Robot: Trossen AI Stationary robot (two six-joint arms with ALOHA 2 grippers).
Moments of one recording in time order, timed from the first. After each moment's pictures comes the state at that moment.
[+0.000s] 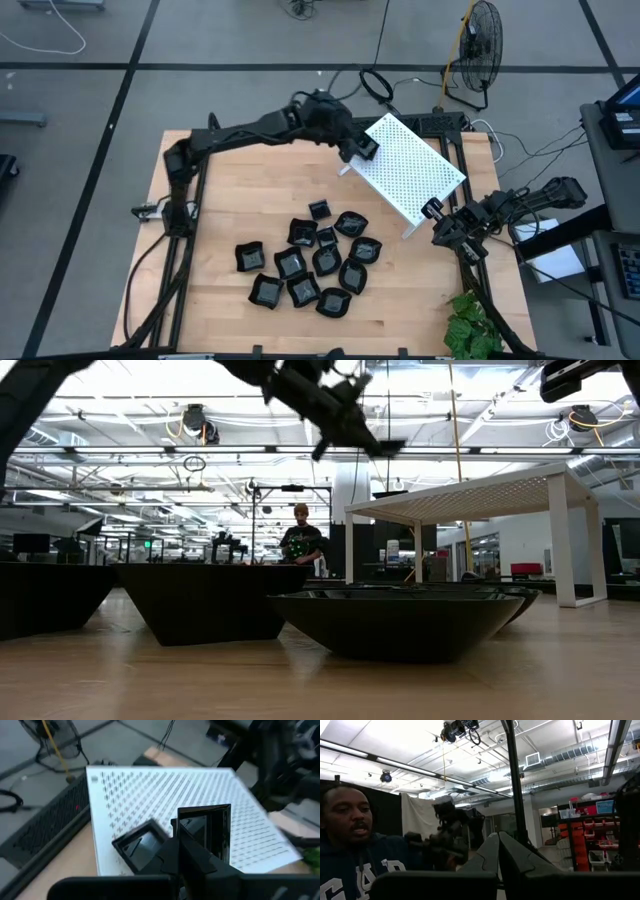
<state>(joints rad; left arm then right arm) 0.40 1.96 1.81 -0.34 0.18 -0.24 0.28 0.29 0.02 0.80 -0.26 0.25</state>
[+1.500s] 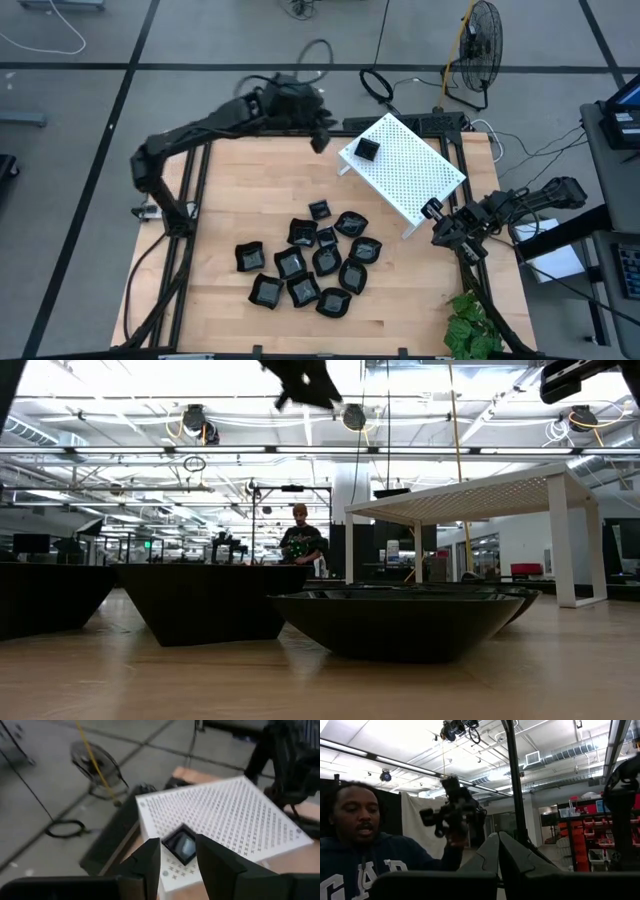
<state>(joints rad) 0.39 1.69 1.81 -0.56 -0.03 -0.03 0.28 0.29 0.02 0.79 -0.26 0.25</state>
